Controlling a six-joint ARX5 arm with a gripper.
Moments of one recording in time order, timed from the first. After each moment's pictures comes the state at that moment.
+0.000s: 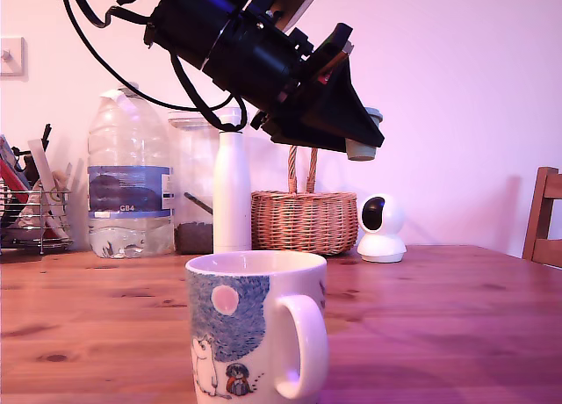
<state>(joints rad) -0.74 1.72 1.17 -0.01 0.44 0.11</state>
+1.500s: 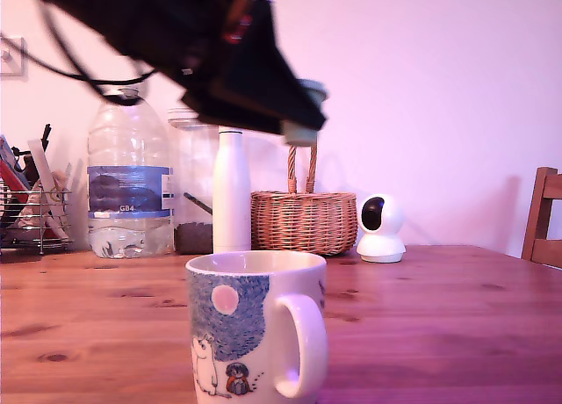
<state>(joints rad) -0.75 1.34 0.80 -0.03 0.44 0.14</state>
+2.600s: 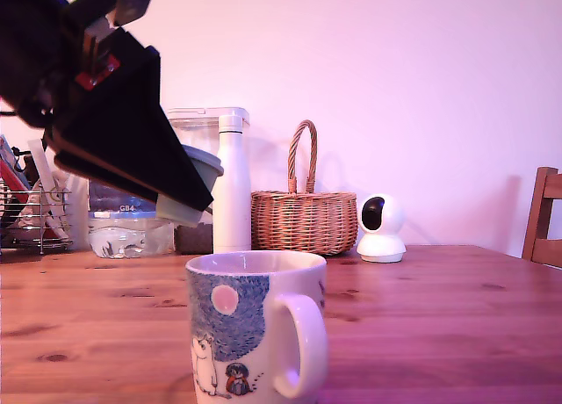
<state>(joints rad) -0.77 1.15 0.67 -0.31 0.27 0.11</state>
